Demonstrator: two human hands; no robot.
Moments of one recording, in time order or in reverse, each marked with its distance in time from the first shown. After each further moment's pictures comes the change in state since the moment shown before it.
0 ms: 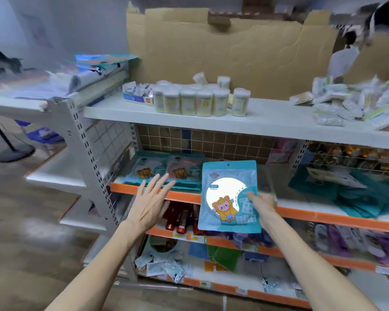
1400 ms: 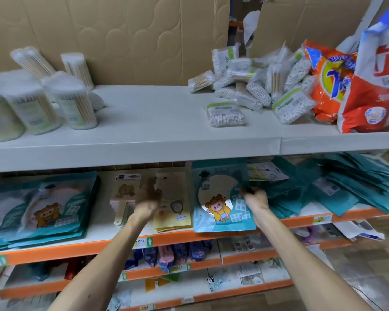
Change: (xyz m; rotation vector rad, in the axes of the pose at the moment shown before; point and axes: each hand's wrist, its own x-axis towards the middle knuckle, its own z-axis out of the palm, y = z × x) left_hand 0.305 0.272 0.159 -0.768 -0.131 -0.385; right_hand 0.246 -0.004 -0.248 -0.045 0.279 0.063
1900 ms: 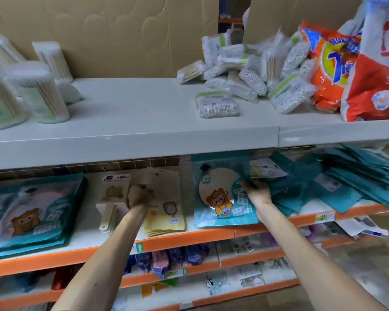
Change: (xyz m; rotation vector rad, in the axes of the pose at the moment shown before) left_hand 0.031 -0.015 0.040 -0.224 0.088 -0.410; right_hand 0.024 -0.004 -0.007 0.010 0.030 -0.114
